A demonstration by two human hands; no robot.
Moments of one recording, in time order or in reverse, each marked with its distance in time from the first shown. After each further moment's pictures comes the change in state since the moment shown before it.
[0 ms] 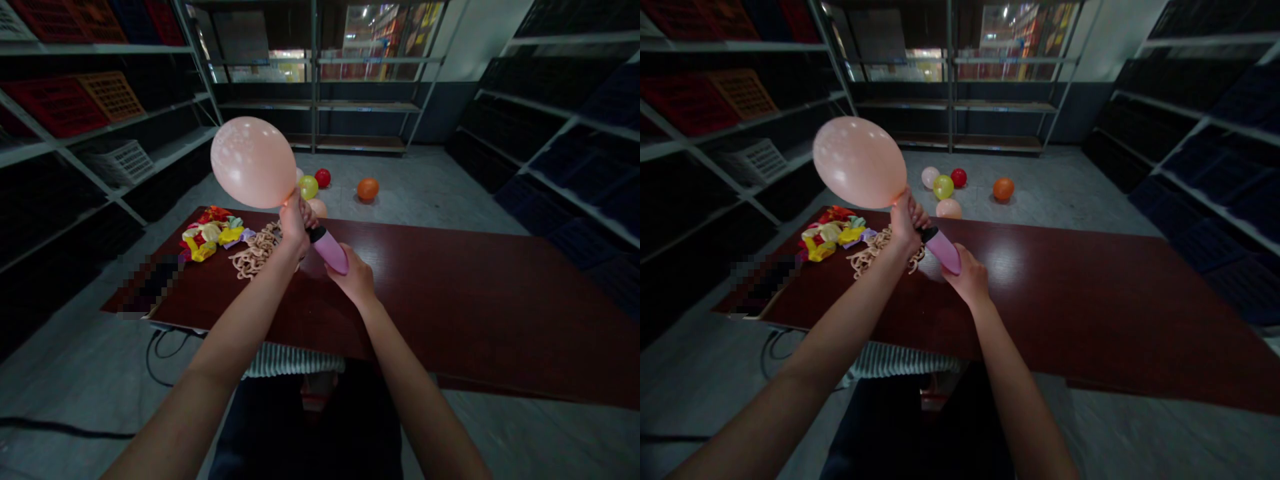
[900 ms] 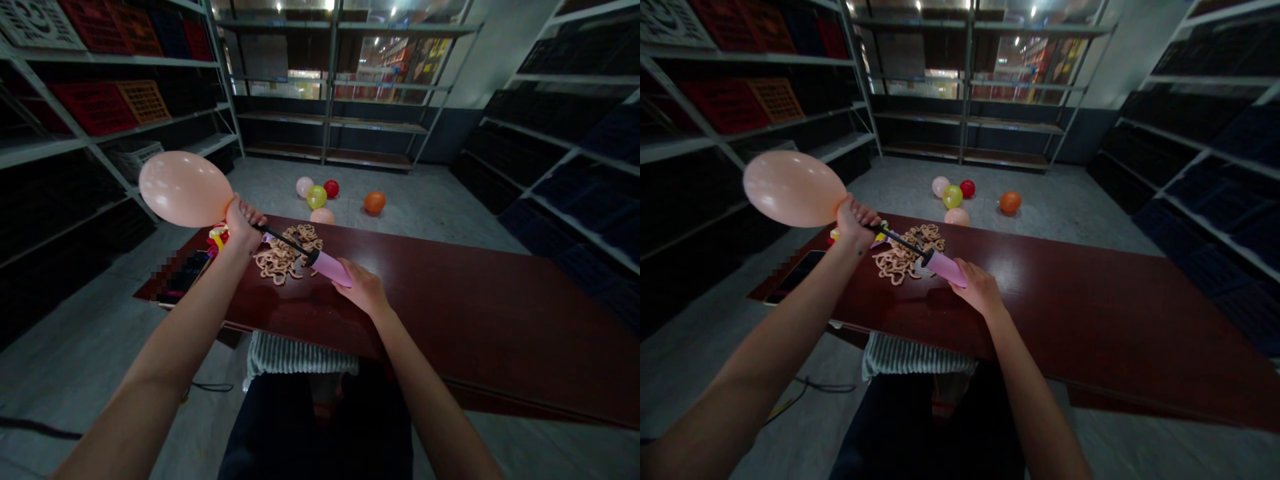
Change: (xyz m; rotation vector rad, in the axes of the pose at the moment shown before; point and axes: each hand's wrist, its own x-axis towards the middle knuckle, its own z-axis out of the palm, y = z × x) left_hand 0.009 0.125 -0.096 -0.162 0.243 0.117; right_hand -0.007 -0.023 -0.006 -0.134 -0.169 -0.289
